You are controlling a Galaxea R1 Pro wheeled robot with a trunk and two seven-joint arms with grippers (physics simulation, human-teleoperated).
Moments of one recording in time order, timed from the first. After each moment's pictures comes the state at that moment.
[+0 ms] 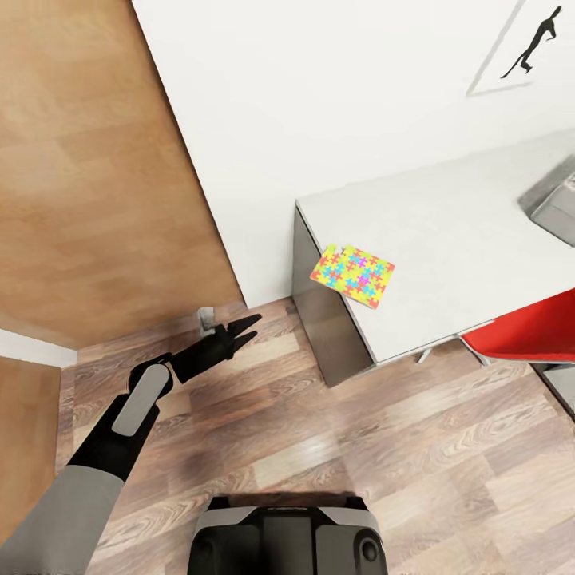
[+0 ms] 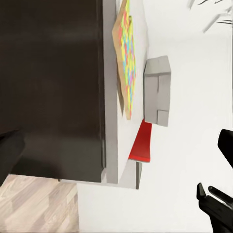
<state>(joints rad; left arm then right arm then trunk) -0.71 0.11 -0.16 -1.17 1.14 0.70 -0.50 -0.24 -0.52 -0.89 -1.61 -0.56 0.85 1.38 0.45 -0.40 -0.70</state>
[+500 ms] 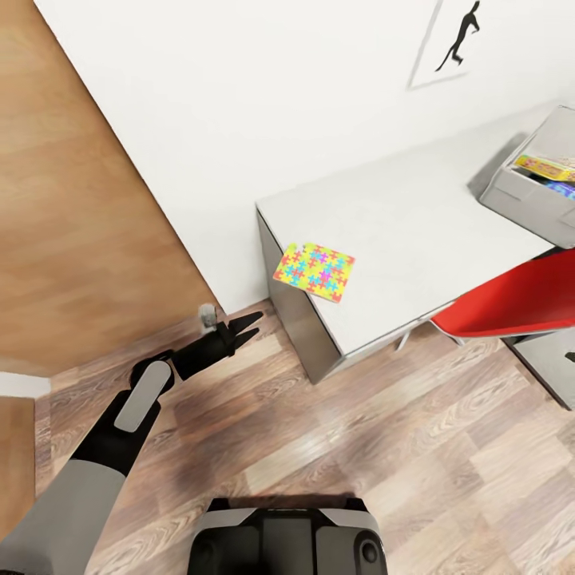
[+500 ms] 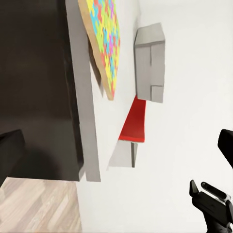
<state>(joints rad) -0.73 0.11 -0.18 -1.15 1.13 0.70 -0.53 -0.24 -0.51 -0.86 -1.61 -0.56 0.85 1.37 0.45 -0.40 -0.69</state>
